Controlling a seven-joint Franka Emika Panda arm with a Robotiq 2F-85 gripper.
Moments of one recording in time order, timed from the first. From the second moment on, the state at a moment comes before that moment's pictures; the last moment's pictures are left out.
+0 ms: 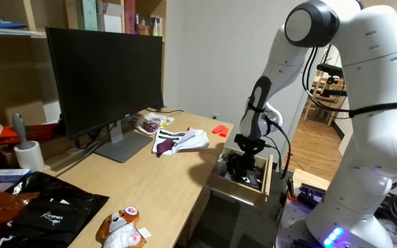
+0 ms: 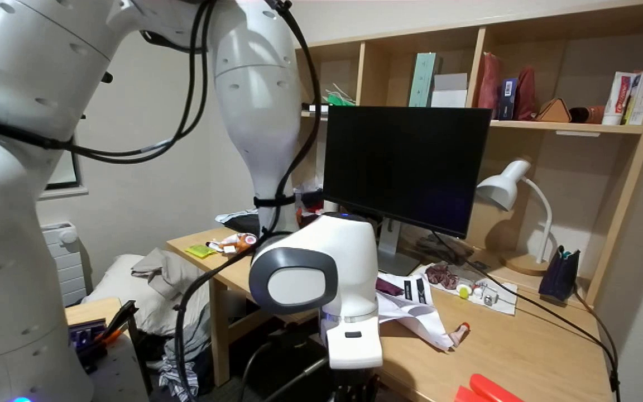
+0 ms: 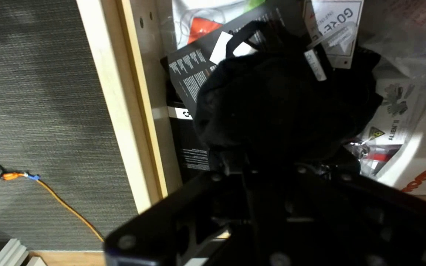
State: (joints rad) arm -0.09 0.49 -0.46 -2.54 0.04 3.04 0.93
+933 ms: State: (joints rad) arm -0.04 0.42 -0.39 -2.34 0.14 2.76 0.93
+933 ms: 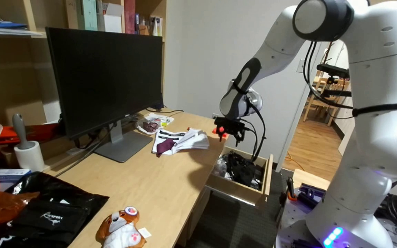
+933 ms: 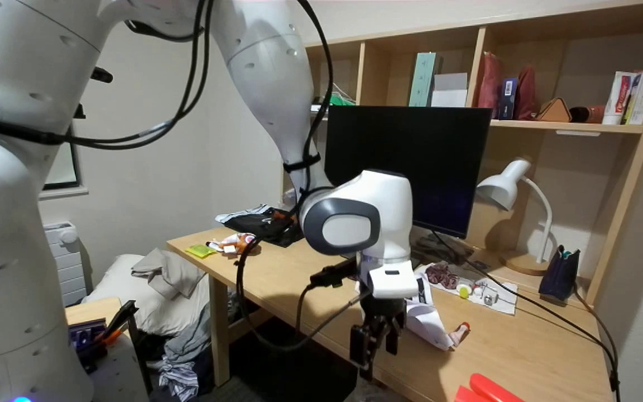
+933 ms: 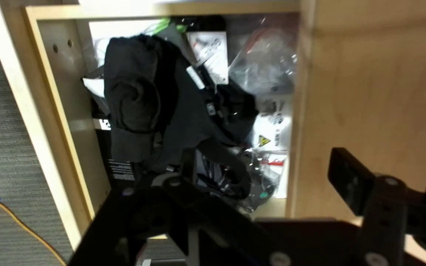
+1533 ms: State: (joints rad) arm 0.08 0.06 -0.19 -2.33 -0.02 2.60 0.97
